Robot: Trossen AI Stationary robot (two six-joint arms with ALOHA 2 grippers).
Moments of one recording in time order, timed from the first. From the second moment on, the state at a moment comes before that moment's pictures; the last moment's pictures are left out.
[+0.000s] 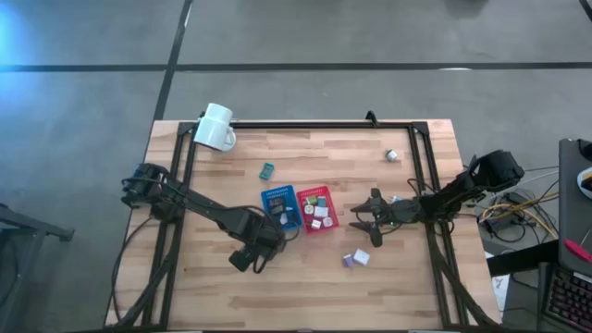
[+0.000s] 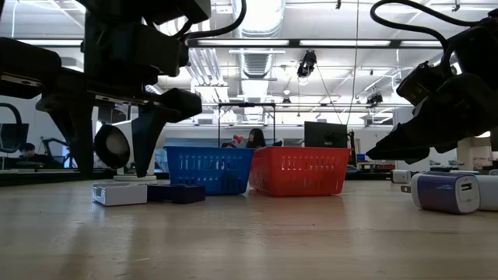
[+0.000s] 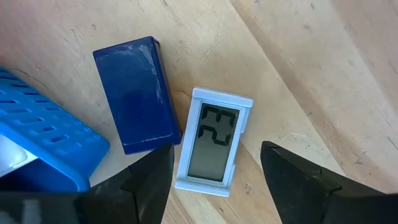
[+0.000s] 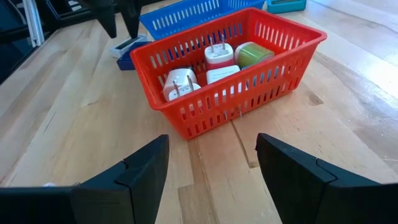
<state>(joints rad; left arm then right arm) -0.32 1.80 1.12 -0.75 0.06 0.33 0.25 1.44 0.01 1.05 0.29 0.37</state>
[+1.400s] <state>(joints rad) -0.34 1.80 1.00 -0.63 0.09 0.19 0.25 1.44 0.01 1.05 0.29 0.37</state>
